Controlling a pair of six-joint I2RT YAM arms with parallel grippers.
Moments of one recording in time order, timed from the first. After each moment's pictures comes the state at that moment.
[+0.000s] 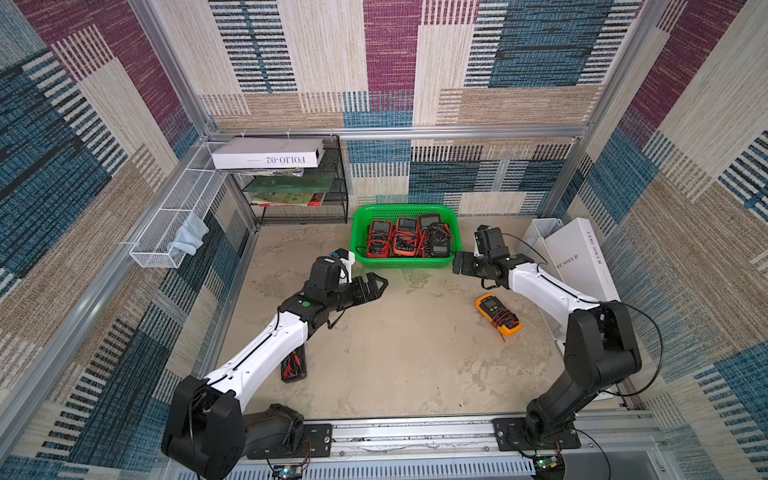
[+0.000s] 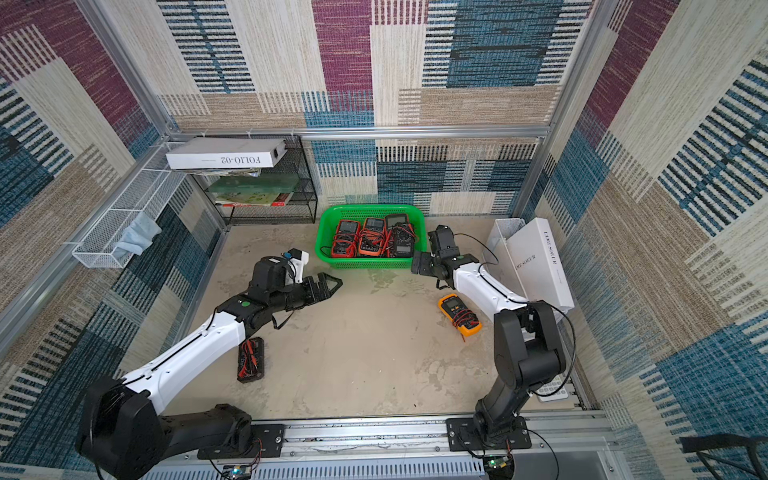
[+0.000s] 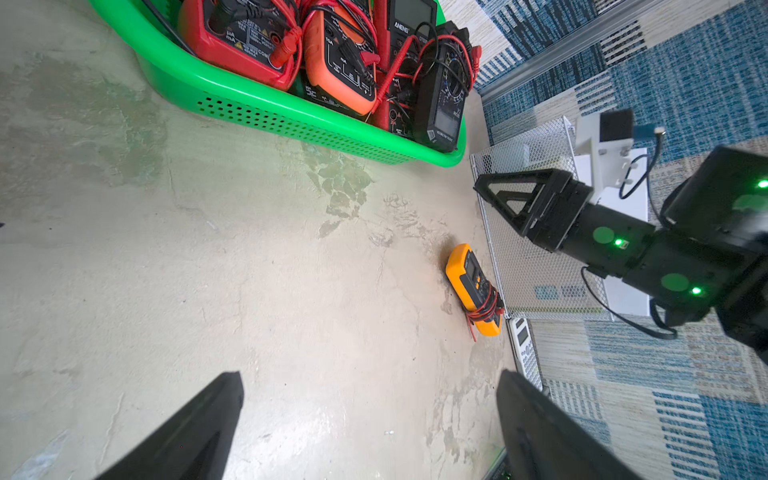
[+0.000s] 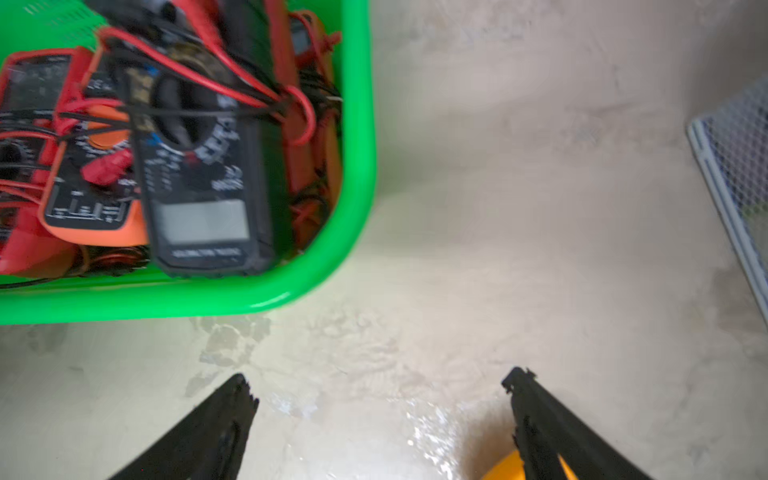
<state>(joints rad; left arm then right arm) -0.39 1.26 0.88 -0.22 0.38 -0.68 0.29 1.64 1.15 -0.36 0.10 0.38</state>
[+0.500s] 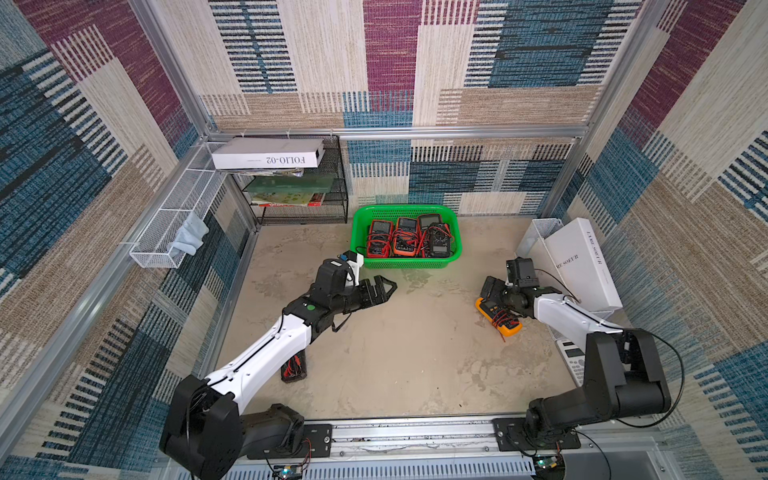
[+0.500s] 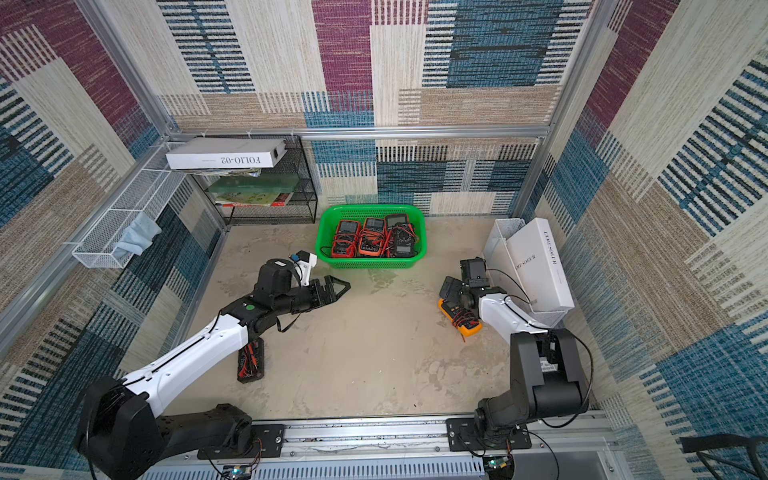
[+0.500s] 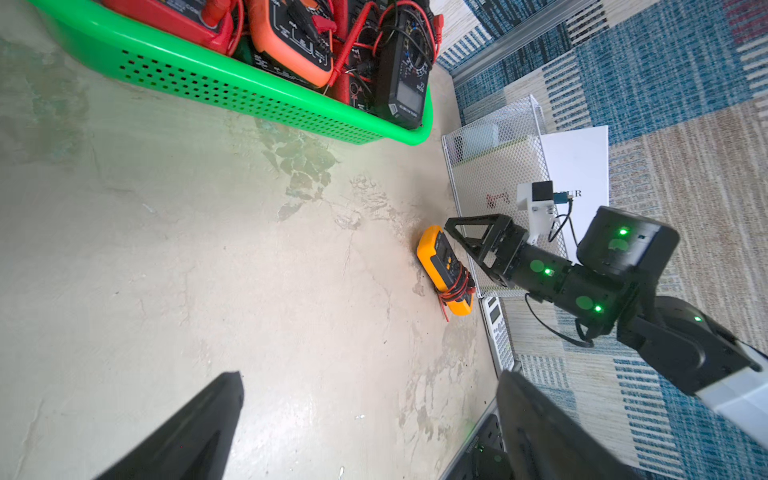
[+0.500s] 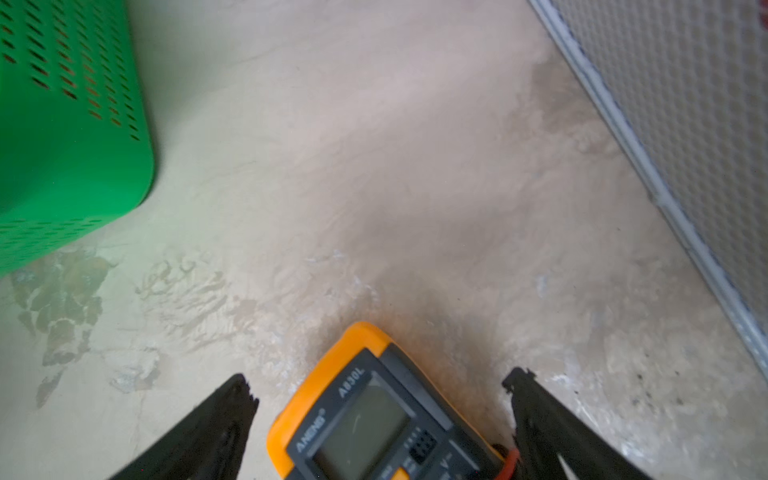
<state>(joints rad) -0.46 1.27 0.88 -0.17 0.41 -0.72 0.11 1.46 0.79 -0.27 0.06 0.49</state>
